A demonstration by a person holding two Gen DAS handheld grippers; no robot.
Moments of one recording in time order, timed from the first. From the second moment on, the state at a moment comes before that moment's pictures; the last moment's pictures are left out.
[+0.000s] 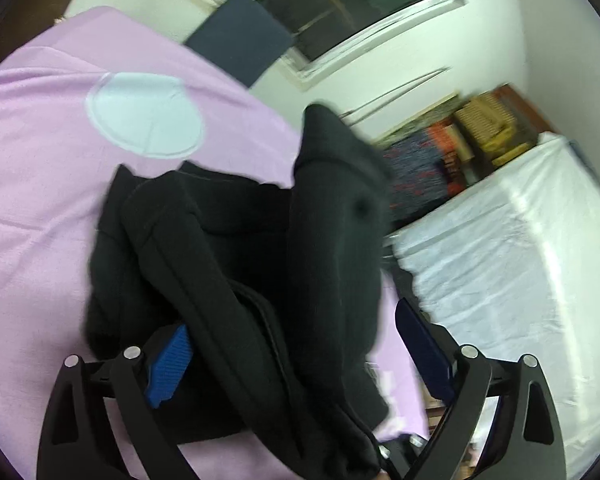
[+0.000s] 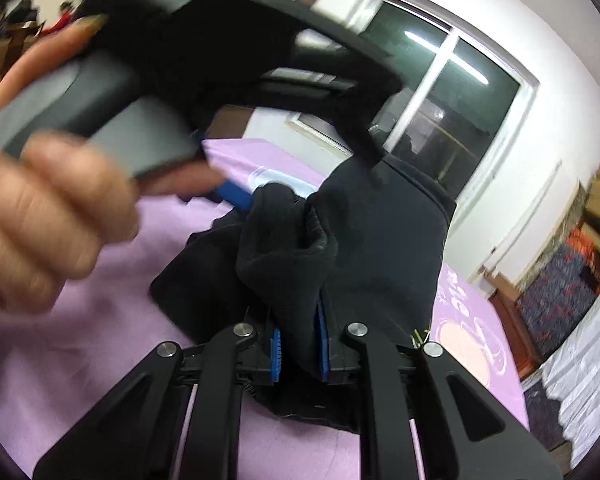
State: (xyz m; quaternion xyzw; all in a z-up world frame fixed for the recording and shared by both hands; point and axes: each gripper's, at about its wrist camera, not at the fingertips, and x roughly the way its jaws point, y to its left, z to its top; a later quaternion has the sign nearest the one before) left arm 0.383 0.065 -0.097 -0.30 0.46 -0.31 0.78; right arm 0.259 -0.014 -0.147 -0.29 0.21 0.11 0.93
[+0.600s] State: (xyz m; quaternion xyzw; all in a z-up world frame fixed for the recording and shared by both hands) left arm 0.373 0.061 -0.069 -0.24 0.40 -0.28 0.84; right arm 0.255 -0.036 -0.154 -0.33 0.17 0.05 0.93
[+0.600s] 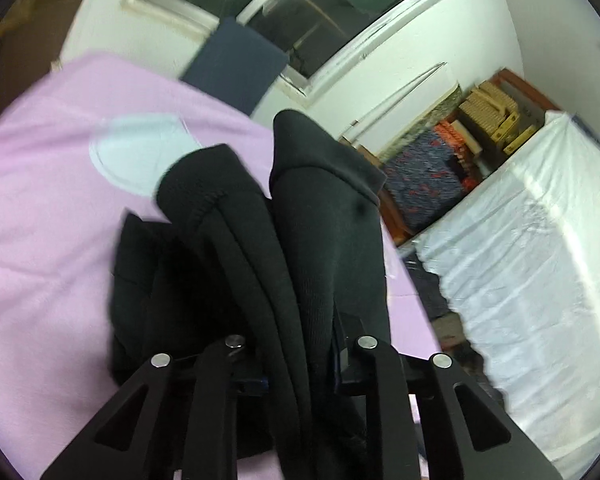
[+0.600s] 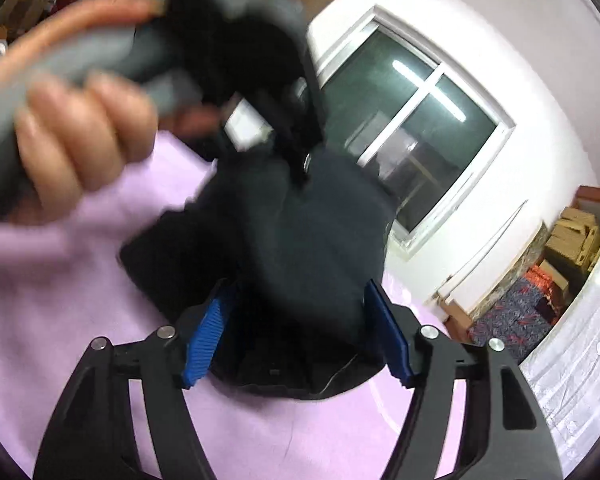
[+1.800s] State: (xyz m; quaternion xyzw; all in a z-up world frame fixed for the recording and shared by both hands) left arm 0.355 0.138 -0.068 -0.20 0.40 -0.14 0.89; right arm 0.329 -0.091 -0.072 -0.03 0.30 0.22 0.93
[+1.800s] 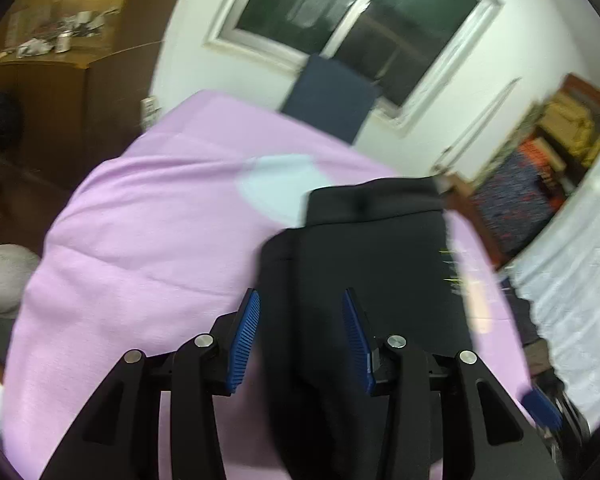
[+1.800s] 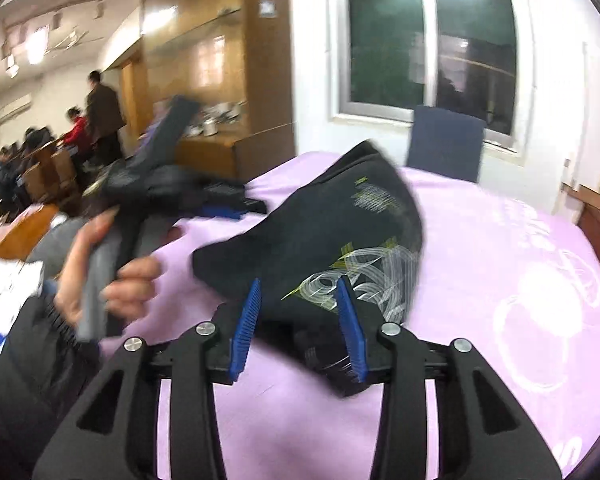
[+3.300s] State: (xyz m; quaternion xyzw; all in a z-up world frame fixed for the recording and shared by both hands) left arm 0.338 0.037 -0.109 0.03 0.43 -0.07 0.90; right arm 0.381 -0.096 -0.163 0.09 0.37 0.23 0.90
